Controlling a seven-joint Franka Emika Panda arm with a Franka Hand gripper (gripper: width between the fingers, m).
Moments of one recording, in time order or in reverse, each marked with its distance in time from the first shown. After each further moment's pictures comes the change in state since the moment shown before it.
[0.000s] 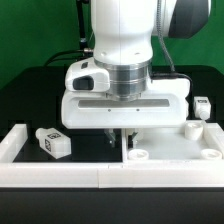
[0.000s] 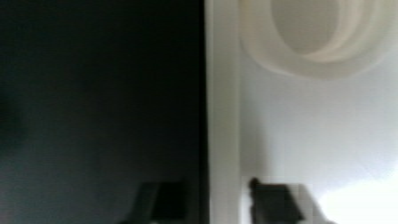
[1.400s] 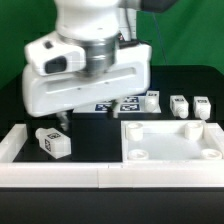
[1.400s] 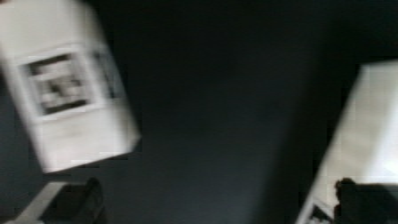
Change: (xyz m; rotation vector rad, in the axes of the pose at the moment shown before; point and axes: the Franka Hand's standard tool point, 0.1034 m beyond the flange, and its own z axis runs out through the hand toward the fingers) arm -0.002 0.084 -0.049 -0.034 -0.110 -0.608
